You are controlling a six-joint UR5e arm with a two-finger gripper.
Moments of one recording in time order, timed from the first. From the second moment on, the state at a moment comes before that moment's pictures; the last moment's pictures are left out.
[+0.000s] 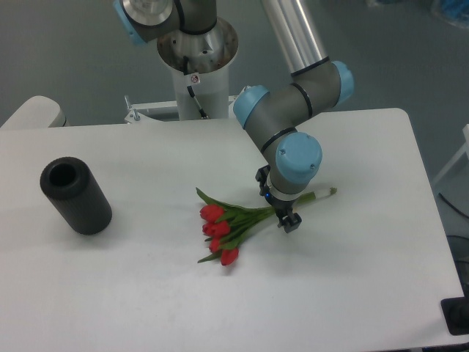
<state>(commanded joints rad) 2.55 -2.02 -1.77 -1.04 1.59 1.65</state>
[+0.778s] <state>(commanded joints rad) 2.55 -2.05 -1.62 -1.07 1.59 1.57</state>
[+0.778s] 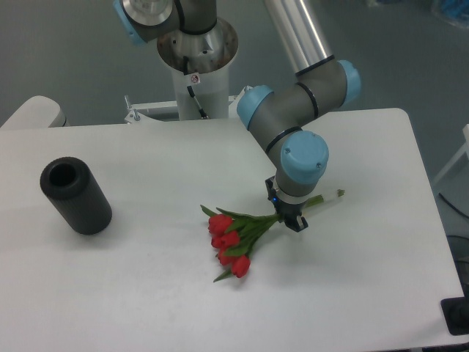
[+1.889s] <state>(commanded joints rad) 2.55 -2.24 -1.24 -1.25 1.57 1.51</state>
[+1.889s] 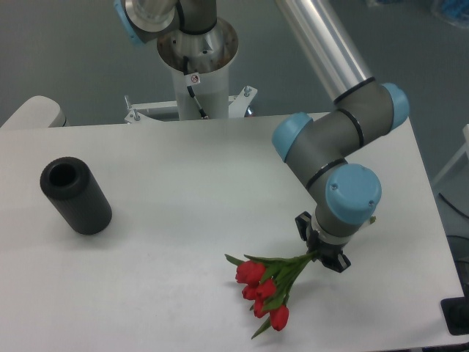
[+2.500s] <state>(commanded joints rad) 2.53 -2.24 -1.25 -1.24 1.60 1.52</state>
